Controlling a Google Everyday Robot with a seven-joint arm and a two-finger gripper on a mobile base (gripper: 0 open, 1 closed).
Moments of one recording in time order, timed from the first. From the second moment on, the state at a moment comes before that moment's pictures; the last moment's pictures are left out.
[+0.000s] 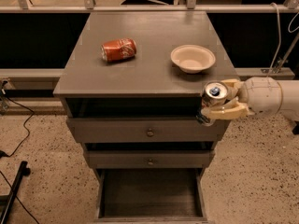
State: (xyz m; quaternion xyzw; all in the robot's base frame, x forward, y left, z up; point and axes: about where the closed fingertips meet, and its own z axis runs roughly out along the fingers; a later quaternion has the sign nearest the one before) arm 0.492 -0.149 0.888 -0.55 0.48 0.40 0.56
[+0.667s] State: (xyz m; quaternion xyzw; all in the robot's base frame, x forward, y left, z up) arm 0.485 -0.175 0.778 -0.50 0.55 0.35 0.57
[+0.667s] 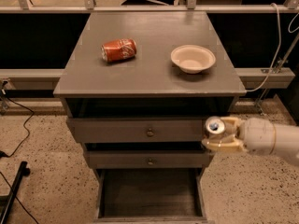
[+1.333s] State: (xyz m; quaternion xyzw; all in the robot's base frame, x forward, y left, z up) arm 0.417 -0.194 0.599 -0.44 0.62 0.34 0.56
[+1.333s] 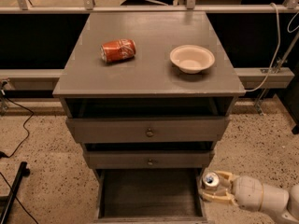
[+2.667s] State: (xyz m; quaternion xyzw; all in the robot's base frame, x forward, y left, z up) arm 0.423 -0.206 0.500 -0.42 0.65 0.32 0.55
